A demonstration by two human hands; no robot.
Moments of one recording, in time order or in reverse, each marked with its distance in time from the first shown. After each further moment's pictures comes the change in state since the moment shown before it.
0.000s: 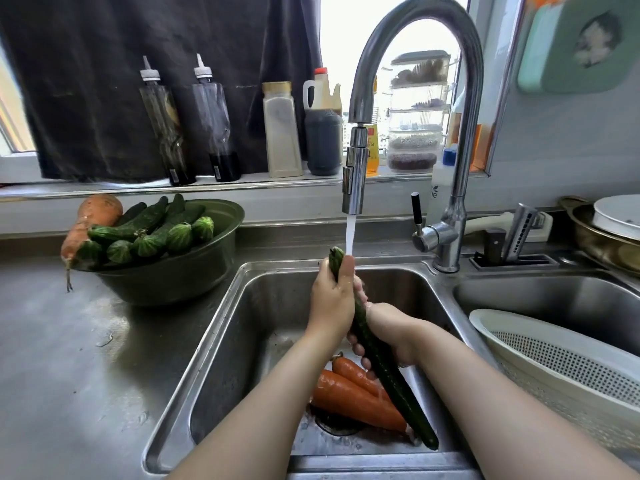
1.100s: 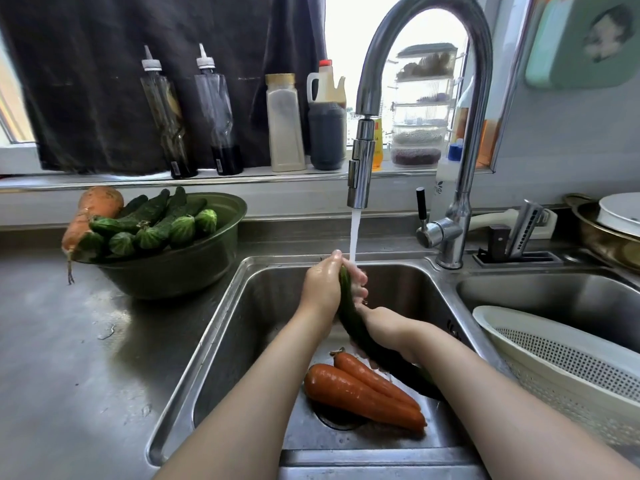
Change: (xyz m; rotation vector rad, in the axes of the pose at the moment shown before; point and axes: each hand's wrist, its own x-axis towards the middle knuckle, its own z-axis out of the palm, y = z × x) left_hand 0.006 0.013 -0.017 -0.117 -0.136 -0.244; right_hand -0.002 0.000 0.013 -0.215 0.168 -0.109
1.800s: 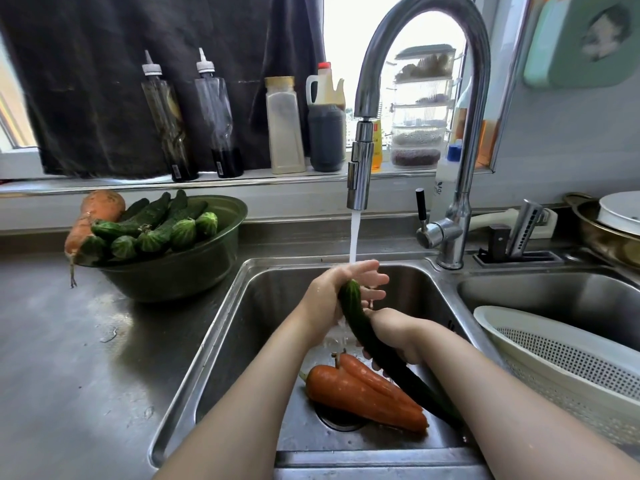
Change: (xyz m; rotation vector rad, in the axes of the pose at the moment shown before) left_hand -0.003 0.000 -0.017 0.044 -0.314 -0.062; right_hand -0.004 0.002 -0.008 0.009 -0.025 0.082
